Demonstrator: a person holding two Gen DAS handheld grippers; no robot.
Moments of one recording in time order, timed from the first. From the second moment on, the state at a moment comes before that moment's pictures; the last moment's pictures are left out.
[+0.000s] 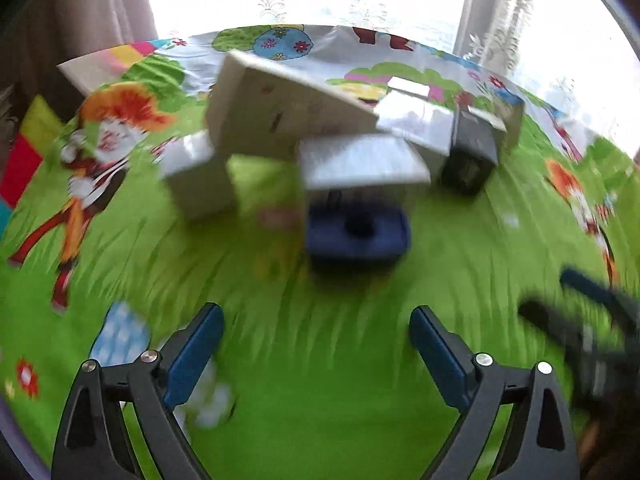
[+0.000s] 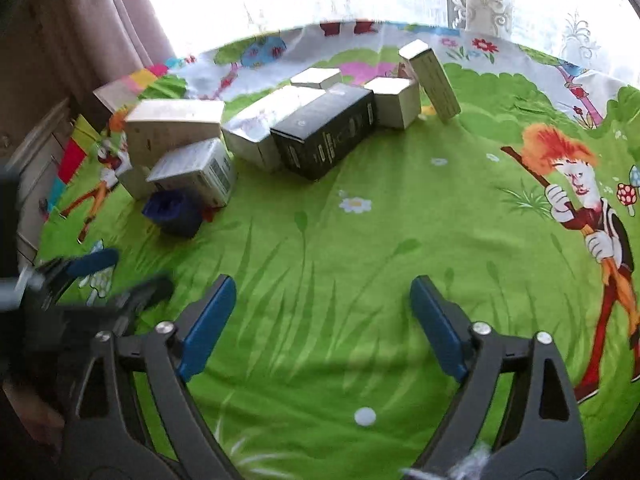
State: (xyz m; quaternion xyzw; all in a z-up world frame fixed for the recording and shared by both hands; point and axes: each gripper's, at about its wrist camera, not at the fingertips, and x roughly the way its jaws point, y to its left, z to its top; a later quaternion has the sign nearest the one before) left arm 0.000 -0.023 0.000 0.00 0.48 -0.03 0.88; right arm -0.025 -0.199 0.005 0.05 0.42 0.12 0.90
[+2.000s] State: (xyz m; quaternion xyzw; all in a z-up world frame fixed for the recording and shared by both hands) left arm -0.133 -0.122 0.124 0.09 0.20 -0.11 0.97; right arm -0.176 -0.284 0.115 0.07 0.10 0.00 0.99
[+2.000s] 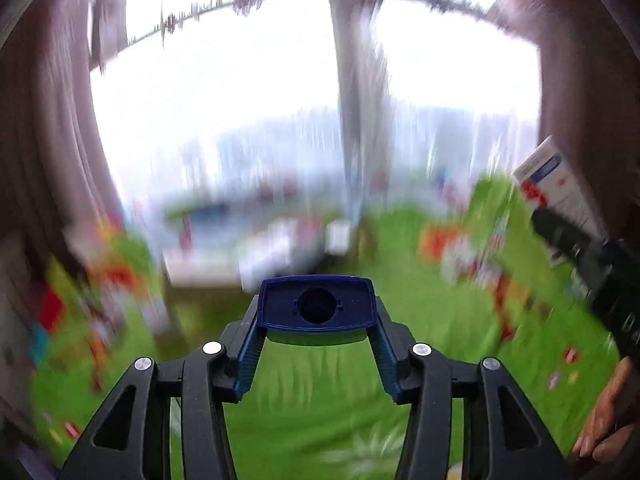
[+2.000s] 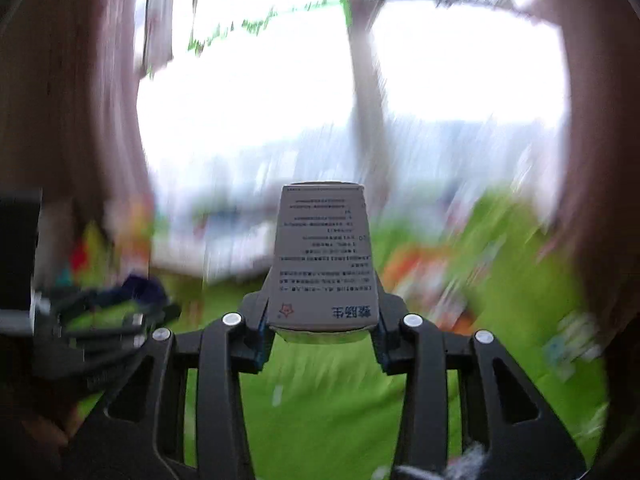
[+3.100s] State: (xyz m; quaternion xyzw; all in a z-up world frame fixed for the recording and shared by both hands) left arm -0.261 -0.052 0.196 0.06 0.01 -0.04 1.00; right arm -0.280 -0.196 0.174 -0.01 -0.07 0.07 1.00
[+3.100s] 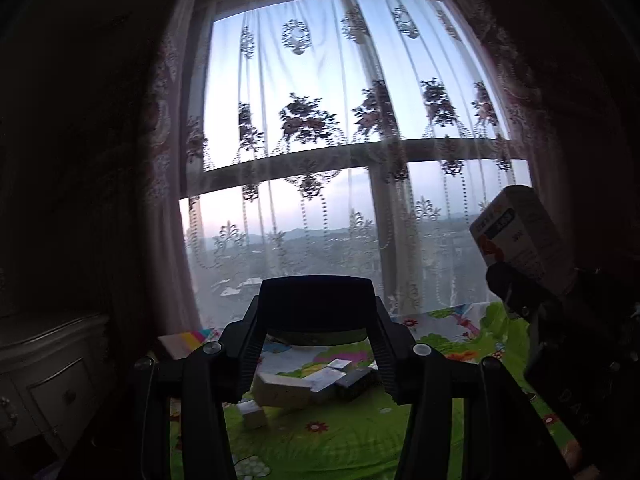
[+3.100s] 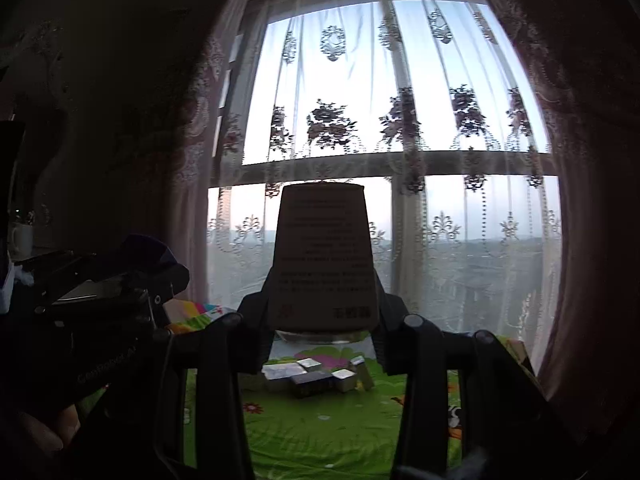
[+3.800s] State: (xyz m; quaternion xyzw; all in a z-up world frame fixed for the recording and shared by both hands) left arm -0.299 0.074 0.171 0.01 0.07 0.08 0.99; right arm -0.281 -0.082 0.181 -0.07 -0.04 0.29 0.96
